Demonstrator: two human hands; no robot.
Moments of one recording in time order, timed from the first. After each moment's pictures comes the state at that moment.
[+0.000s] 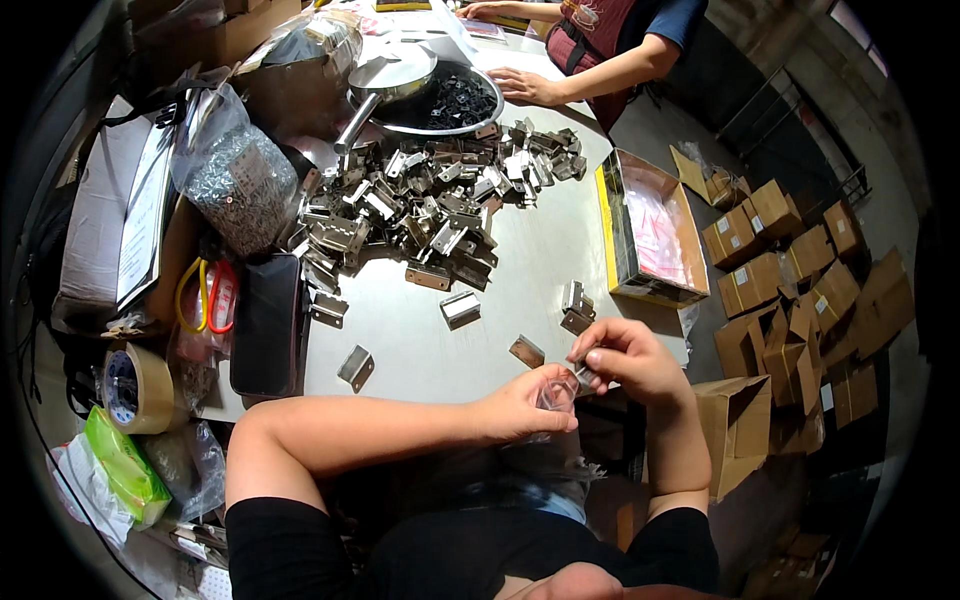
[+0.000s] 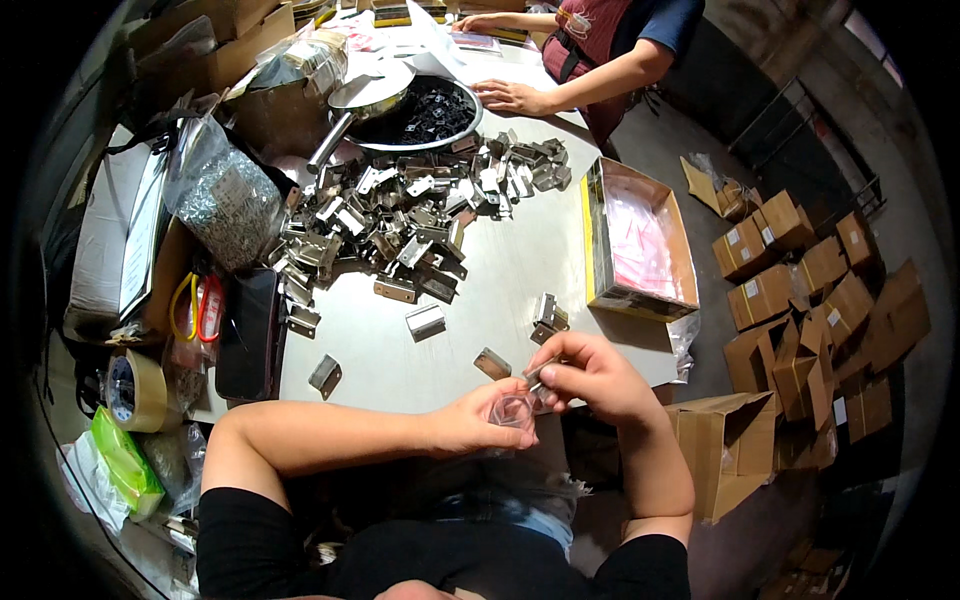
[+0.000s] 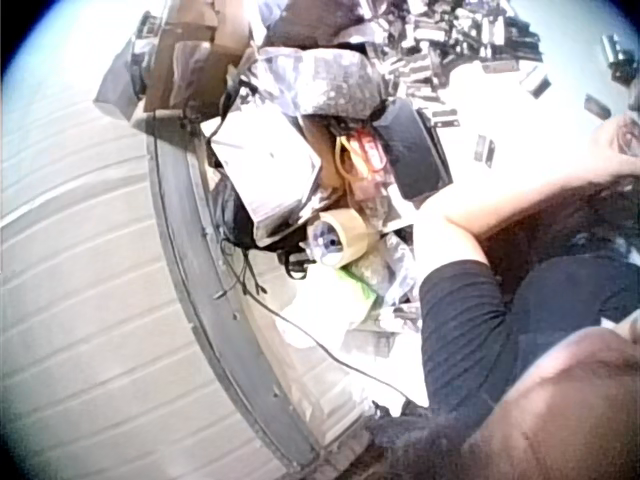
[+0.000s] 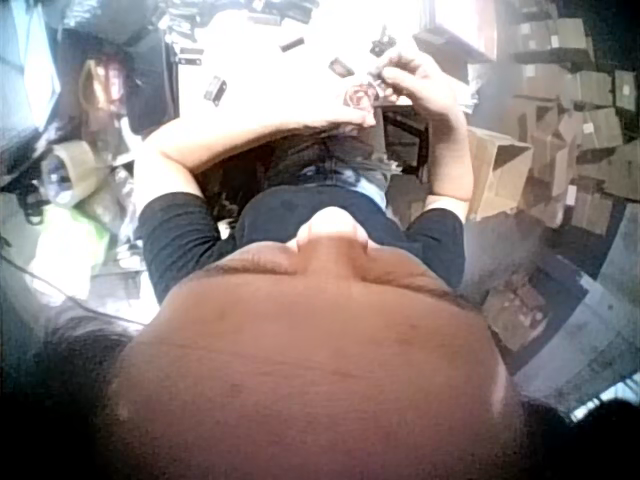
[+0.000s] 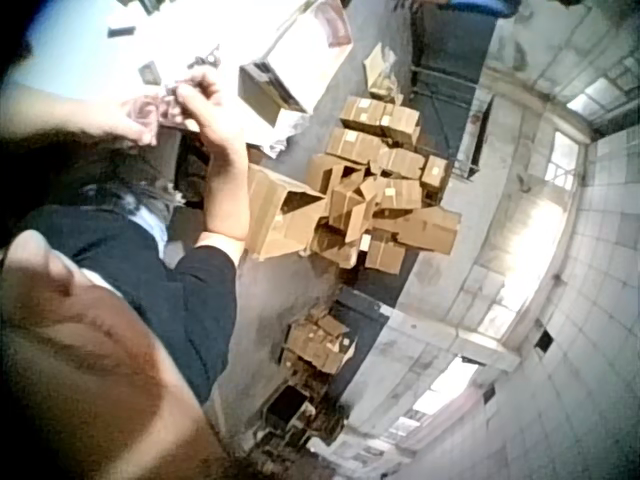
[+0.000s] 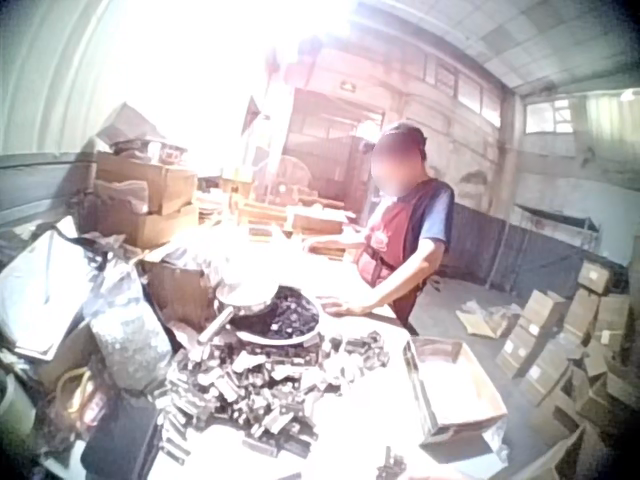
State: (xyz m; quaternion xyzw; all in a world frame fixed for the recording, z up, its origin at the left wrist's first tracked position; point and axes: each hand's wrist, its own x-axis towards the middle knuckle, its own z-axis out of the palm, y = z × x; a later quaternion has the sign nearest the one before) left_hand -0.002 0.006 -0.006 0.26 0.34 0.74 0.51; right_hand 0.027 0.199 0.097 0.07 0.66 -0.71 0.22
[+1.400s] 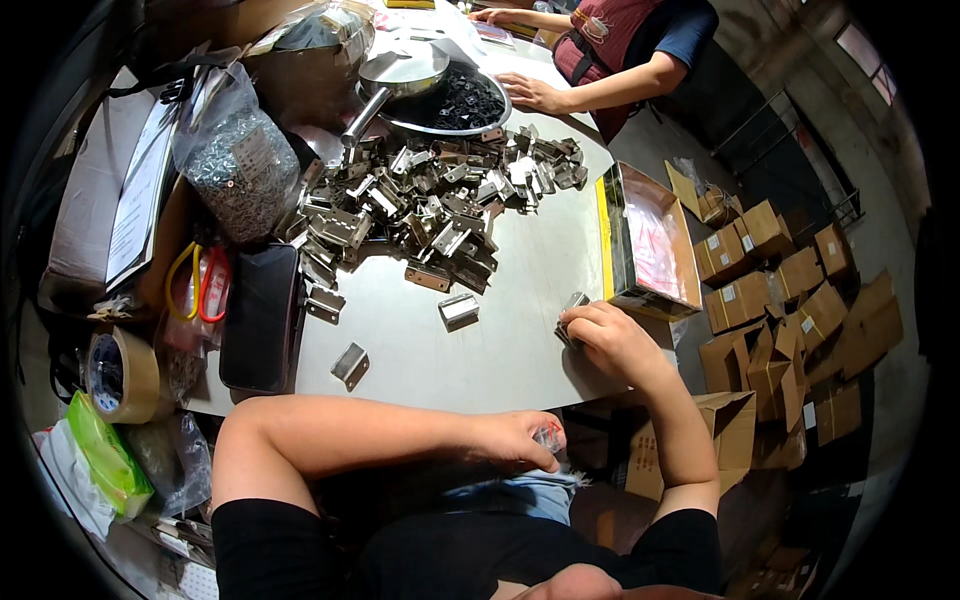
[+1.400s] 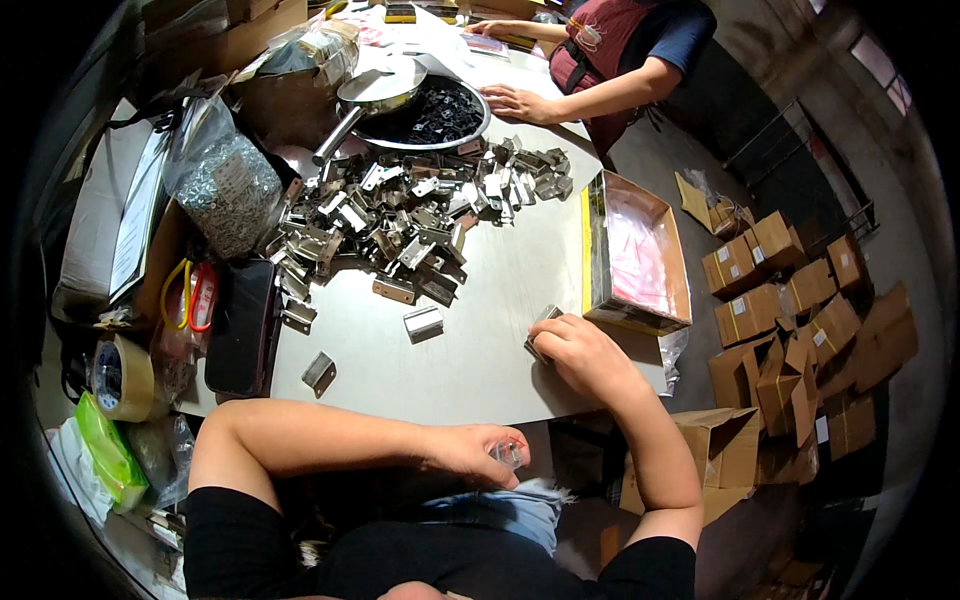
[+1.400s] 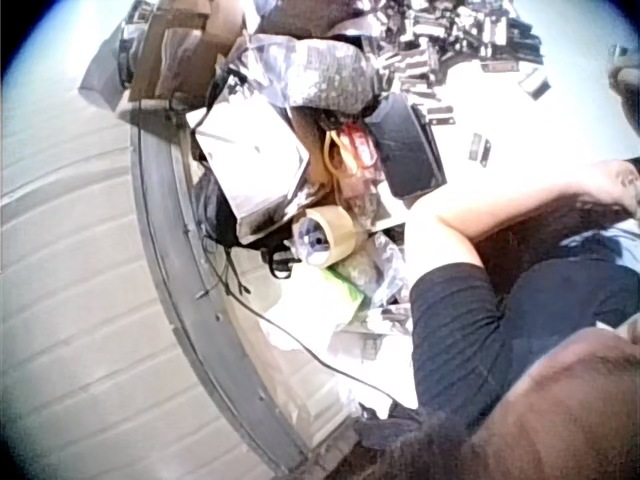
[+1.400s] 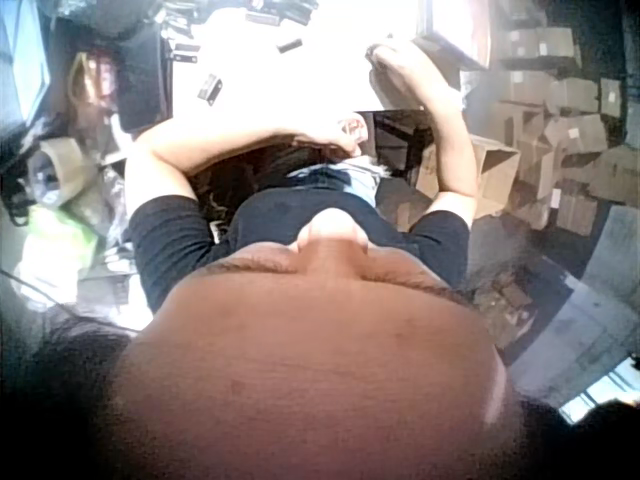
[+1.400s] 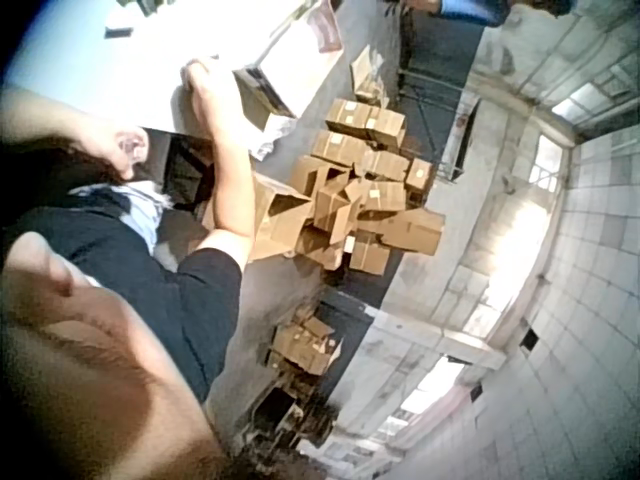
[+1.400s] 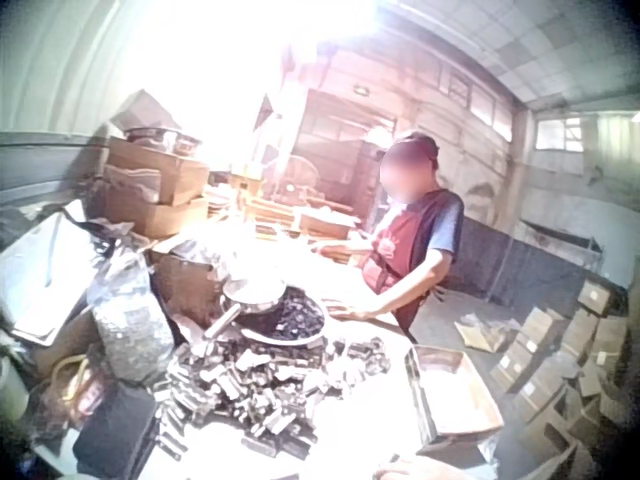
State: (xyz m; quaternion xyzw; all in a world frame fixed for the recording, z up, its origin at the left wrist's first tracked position) left_hand 0.006 0.002 -0.016 0.27 0.39 0.55 0.69; right_hand -0.013 0.220 0.070 -0.29 0.95 -0.09 -0.01
